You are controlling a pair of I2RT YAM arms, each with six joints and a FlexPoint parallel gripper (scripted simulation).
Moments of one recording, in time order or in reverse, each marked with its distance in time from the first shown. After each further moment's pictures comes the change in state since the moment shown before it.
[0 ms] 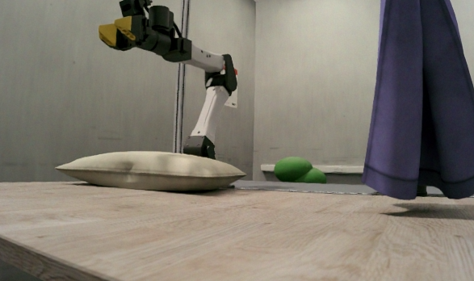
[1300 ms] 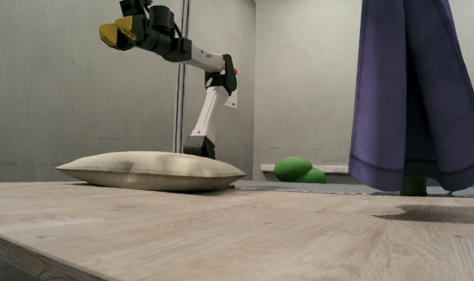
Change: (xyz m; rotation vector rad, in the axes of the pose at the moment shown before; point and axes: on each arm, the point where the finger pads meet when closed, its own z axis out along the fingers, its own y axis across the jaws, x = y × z) left arm 0.006 -0.016 0.045 0.035 -0.038 -0.017; right arm 0.000 0.002 0.000 -0.004 -0.002 0.003
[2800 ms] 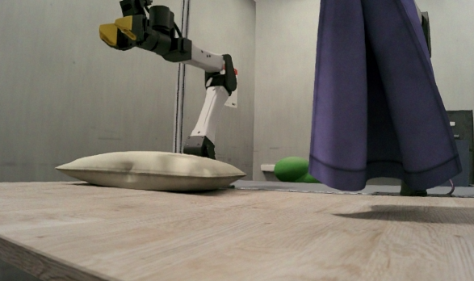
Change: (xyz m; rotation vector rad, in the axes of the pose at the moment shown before) left arm 0.001 -0.049 0.000 0.106 0.011 -0.050; right arm 0.000 0.000 0.000 0.000 -0.001 0.000
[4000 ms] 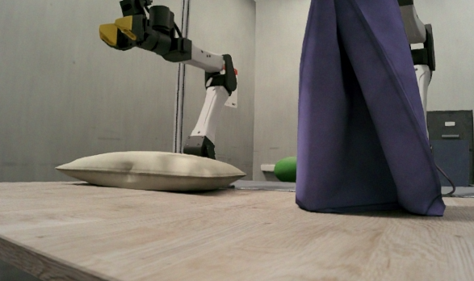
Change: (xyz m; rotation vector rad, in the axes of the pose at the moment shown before) left arm 0.045 -0.004 -0.063 0.011 -0.011 -0.006; right arm 0.000 0.000 0.000 0.000 0.000 0.000
